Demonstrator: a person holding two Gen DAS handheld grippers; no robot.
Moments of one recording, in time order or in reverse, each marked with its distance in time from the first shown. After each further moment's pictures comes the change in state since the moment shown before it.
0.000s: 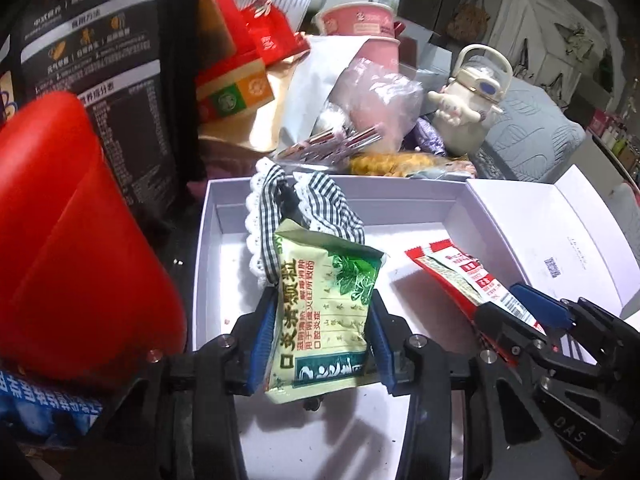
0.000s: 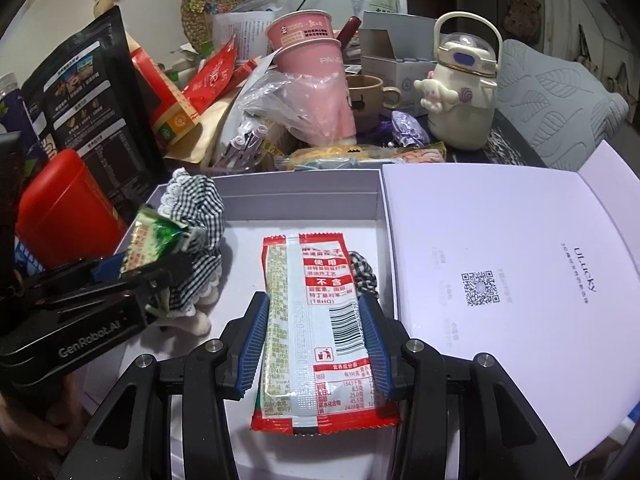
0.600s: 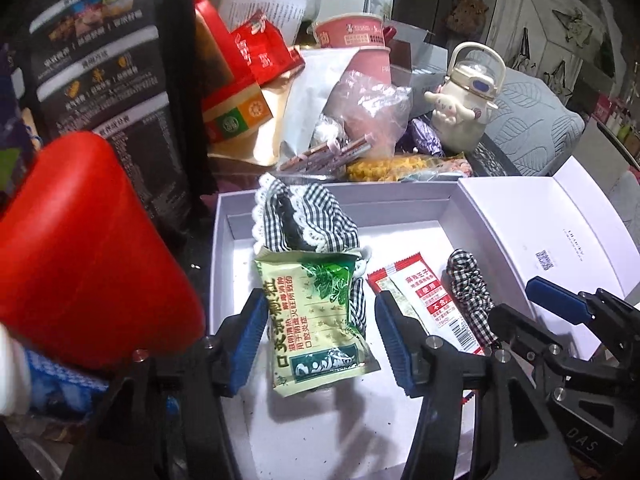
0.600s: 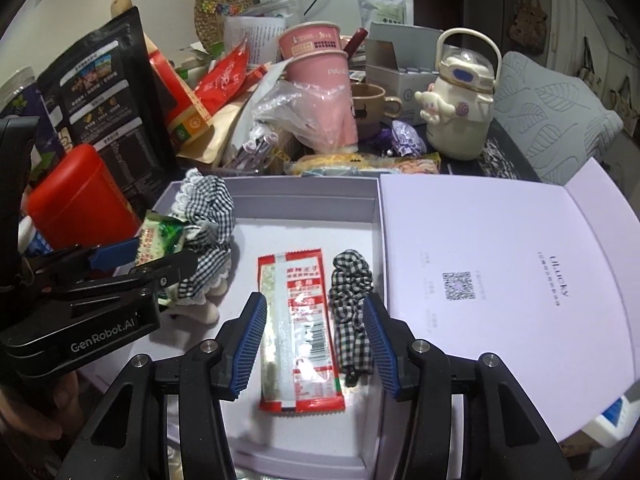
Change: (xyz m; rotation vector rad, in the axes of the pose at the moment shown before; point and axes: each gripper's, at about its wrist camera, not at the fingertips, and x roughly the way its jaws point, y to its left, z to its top) left arm -0.024 -0.013 0.002 0.048 -0.007 0.057; right arm -0.025 0.006 0.003 -0.031 0.002 -0.007
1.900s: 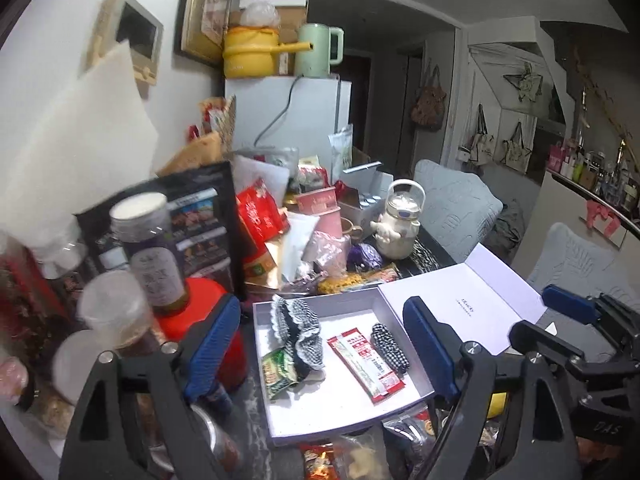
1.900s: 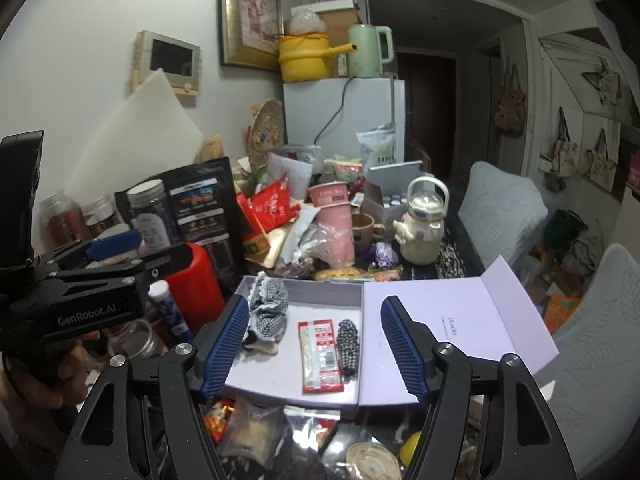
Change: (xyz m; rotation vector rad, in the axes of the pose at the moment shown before) left arm -0.217 -0.018 -0.012 0.058 -0.381 -0.034; right arm -0.214 0.025 -0.017 -0.055 -0.352 -0.002
